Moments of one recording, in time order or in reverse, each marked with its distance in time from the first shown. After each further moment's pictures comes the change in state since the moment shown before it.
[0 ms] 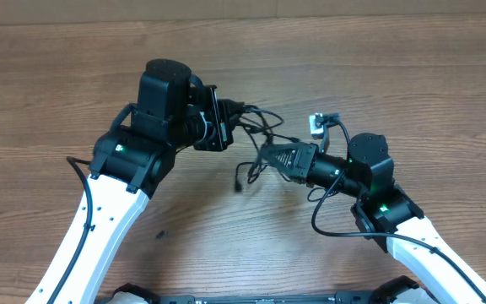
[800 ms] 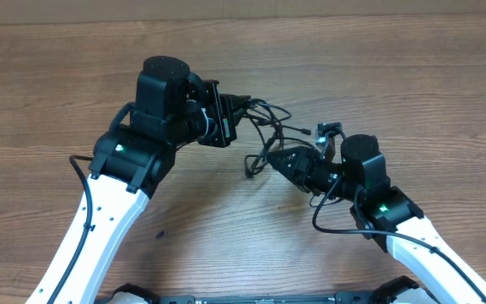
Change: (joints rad) left arm 0.000 0.000 0.000 0.098 0.098 -0.001; right arm 0.000 0.002 -0.001 -0.241 0.153 -0.048
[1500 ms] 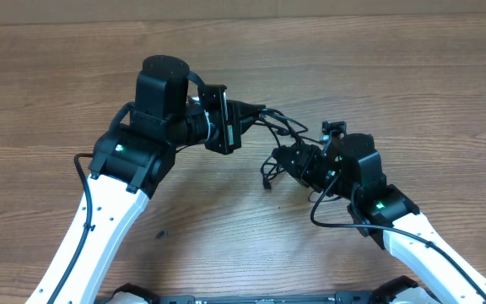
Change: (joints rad) left arm 0.000 0.000 0.000 0.012 0.206 0.002; right arm 0.000 0.034 0.000 0.000 0.132 0.002
